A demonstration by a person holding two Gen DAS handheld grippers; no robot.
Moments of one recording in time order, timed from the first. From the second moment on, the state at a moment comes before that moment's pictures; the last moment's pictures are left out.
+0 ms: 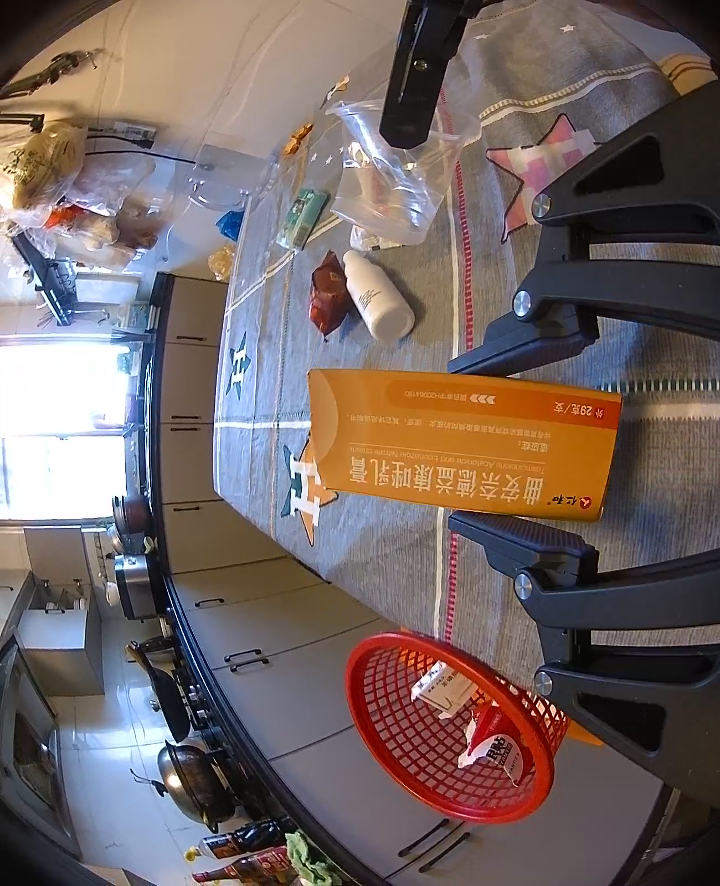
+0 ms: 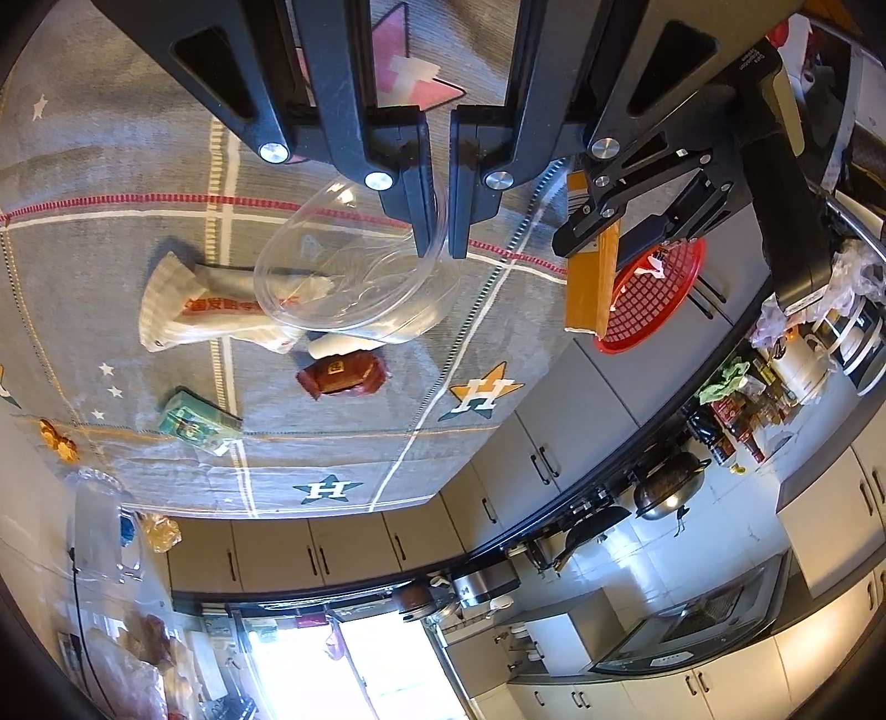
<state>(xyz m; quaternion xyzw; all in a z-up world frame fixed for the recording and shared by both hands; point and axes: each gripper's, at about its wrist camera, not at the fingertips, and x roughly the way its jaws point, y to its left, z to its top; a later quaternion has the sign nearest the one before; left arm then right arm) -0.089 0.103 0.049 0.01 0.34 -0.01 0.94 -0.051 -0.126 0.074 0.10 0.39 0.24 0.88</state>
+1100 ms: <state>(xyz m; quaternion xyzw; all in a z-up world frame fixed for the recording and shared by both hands) -0.103 0.239 0.064 -0.07 0.32 0.09 0.94 -0.031 -0.006 0.094 0.03 0.40 0.31 0.86</state>
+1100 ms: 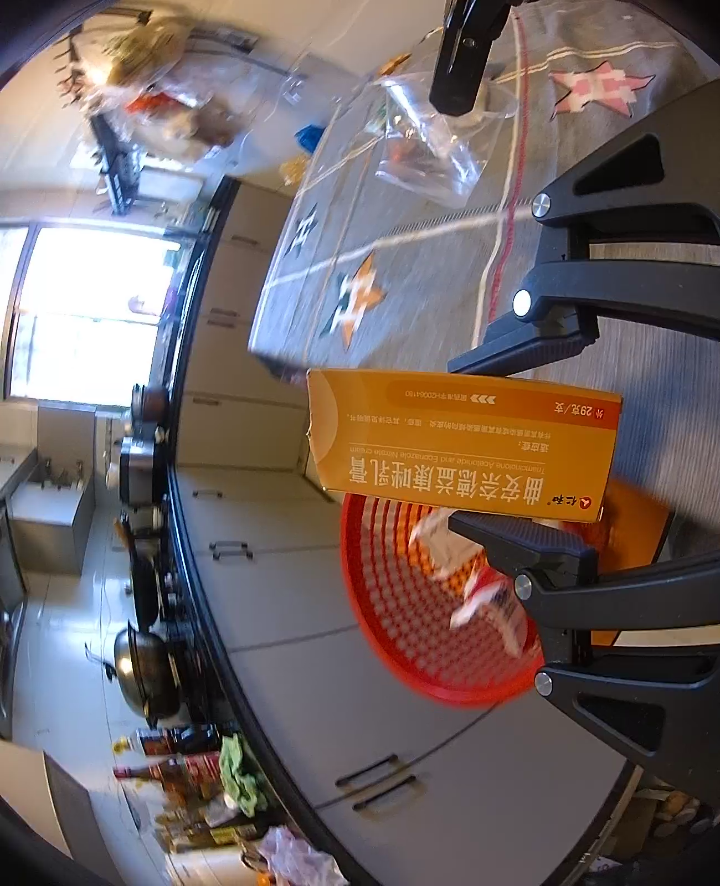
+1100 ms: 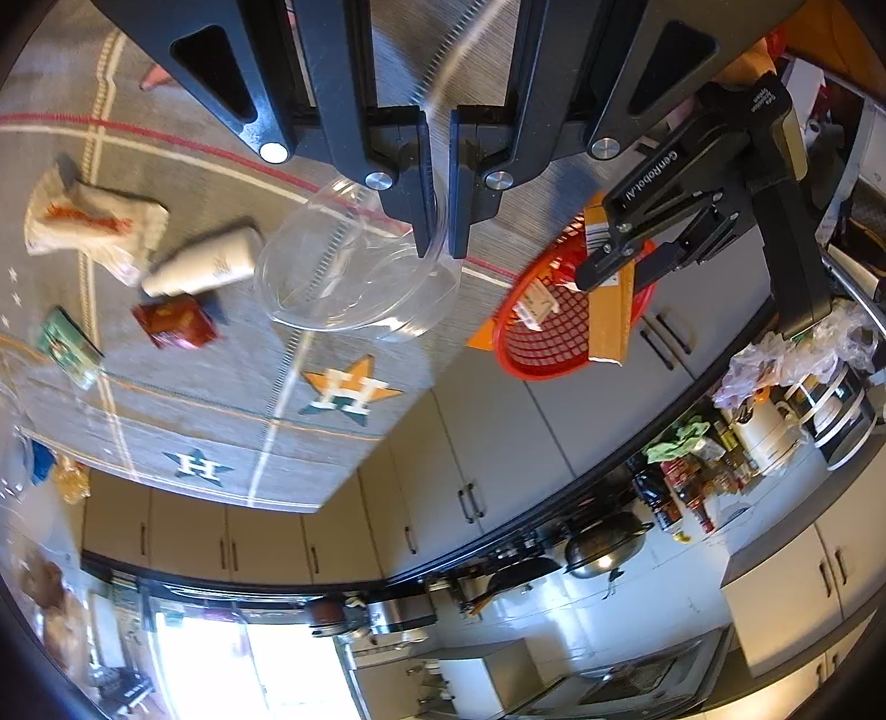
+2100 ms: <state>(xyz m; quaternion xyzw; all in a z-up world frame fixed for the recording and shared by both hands) -0.073 0.340 0.023 -0.12 0.33 0.14 0.92 0.044 0.173 0.066 0.03 0.46 0.39 0.80</state>
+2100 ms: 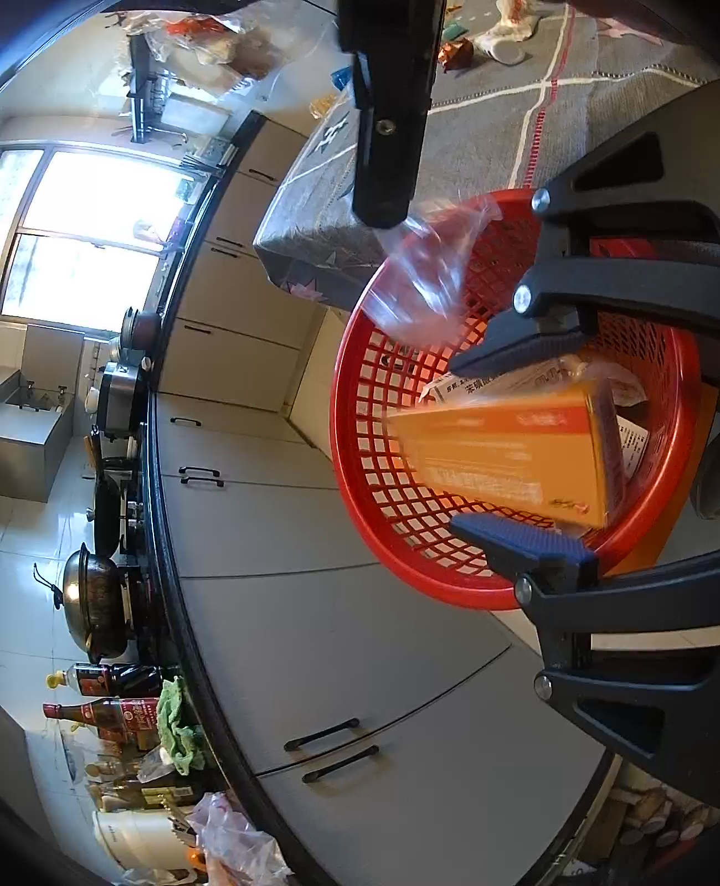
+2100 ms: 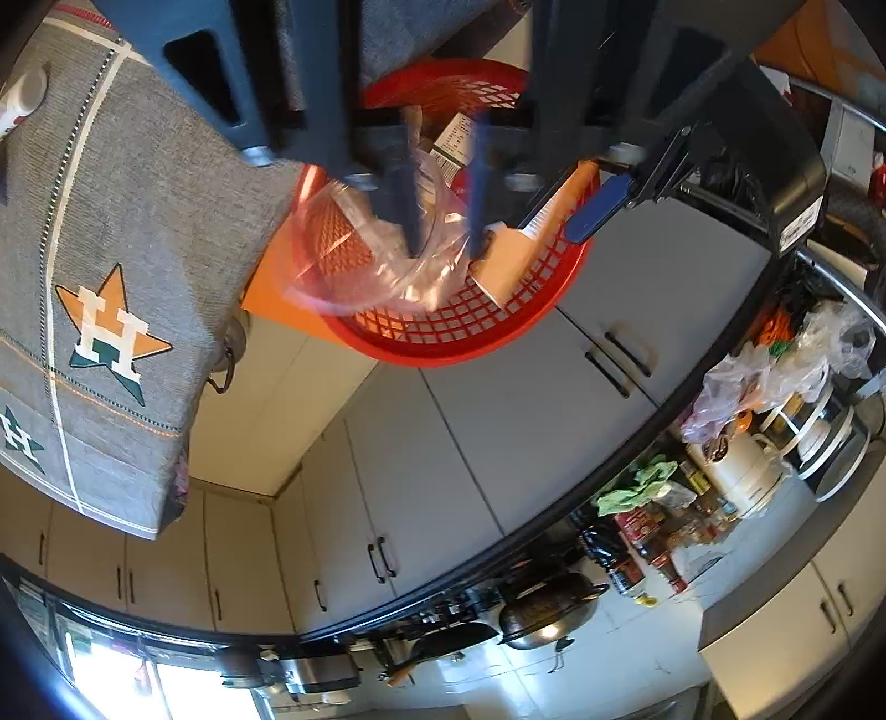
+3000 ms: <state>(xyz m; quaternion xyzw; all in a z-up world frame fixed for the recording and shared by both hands) -0.073 0.174 0.063 -0.02 0.33 -0.01 0.94 -0.007 -0.084 0.079 0.12 0.41 0.29 0.86</state>
